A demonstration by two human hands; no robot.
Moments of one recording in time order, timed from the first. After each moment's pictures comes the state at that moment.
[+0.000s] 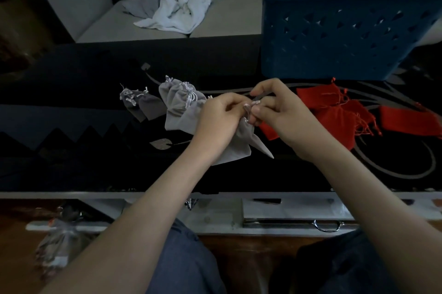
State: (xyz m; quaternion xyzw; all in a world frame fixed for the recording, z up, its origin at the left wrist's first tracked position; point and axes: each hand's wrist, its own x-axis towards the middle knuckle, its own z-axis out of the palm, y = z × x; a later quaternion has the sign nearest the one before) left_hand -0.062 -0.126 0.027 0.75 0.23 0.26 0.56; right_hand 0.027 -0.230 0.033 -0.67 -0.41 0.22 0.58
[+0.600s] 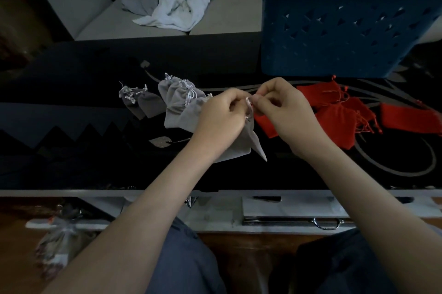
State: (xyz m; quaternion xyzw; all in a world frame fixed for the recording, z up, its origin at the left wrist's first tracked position) left_hand -0.068 -0.132 0.035 0.81 0.23 0.25 0.48; right_hand 0.025 -0.225 0.028 -0.74 -0.34 0.11 0.56
